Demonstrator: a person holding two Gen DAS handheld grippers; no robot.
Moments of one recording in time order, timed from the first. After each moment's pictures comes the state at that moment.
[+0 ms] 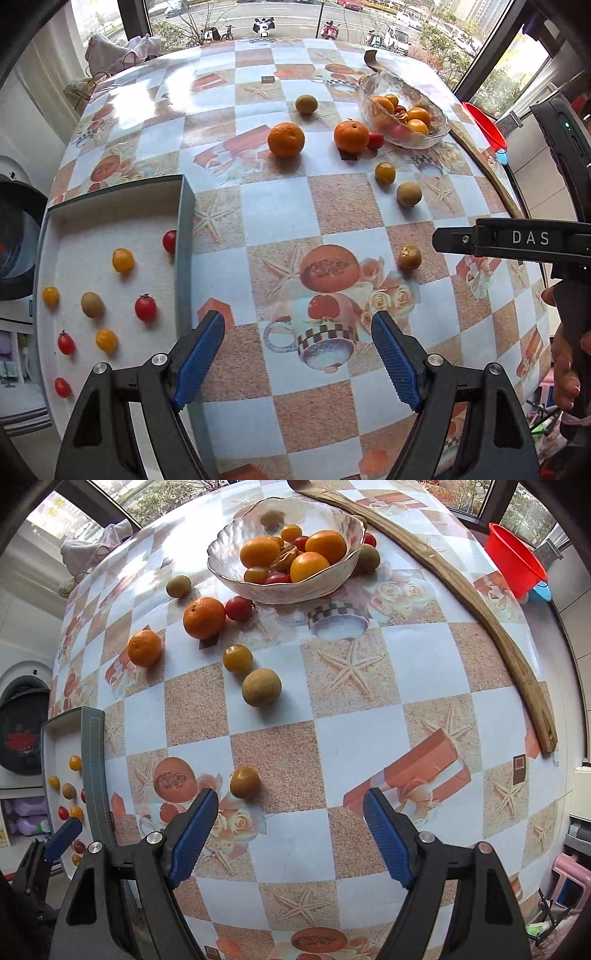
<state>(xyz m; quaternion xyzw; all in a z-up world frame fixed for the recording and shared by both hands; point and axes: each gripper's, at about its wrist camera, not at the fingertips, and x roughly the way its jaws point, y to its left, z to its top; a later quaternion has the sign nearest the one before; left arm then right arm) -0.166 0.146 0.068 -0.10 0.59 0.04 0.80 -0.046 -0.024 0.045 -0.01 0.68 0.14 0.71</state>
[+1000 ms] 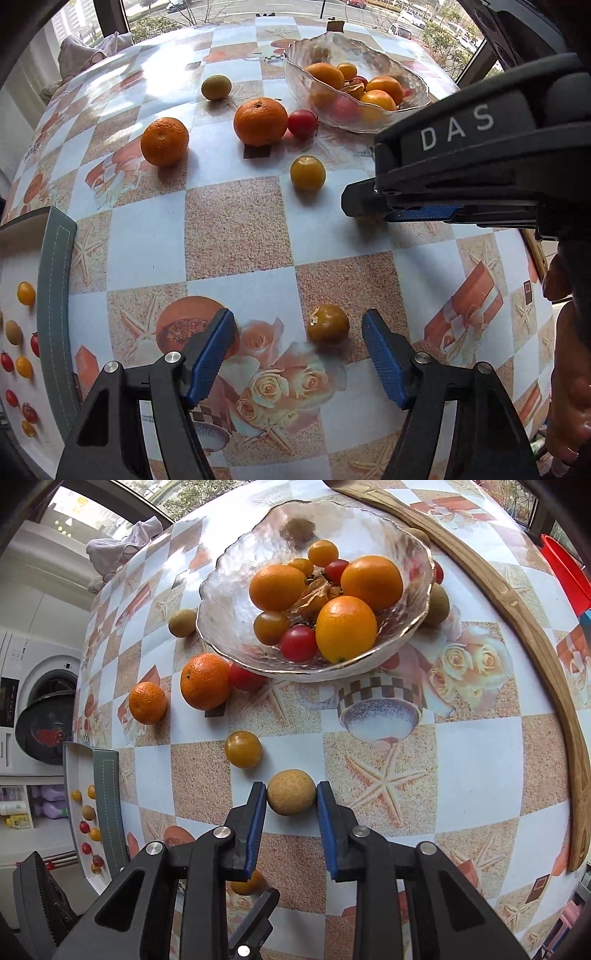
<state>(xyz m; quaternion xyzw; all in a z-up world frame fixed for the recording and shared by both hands) -0.098 0.063 0.013 -0.10 0.60 0.04 0.79 0.023 -0.013 0.015 0.02 0.69 0.23 0.69</state>
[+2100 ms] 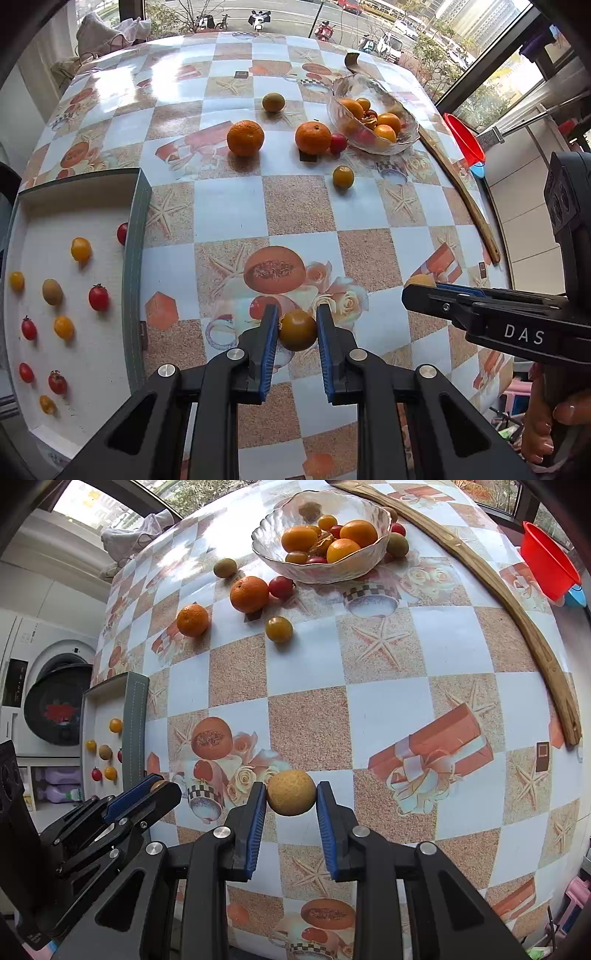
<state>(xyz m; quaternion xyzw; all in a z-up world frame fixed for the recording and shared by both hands) -0.165 0.139 0.078 -0.16 0.59 0.01 0.79 -0.078 -0.026 0.064 0.01 0.69 0.22 0.69</state>
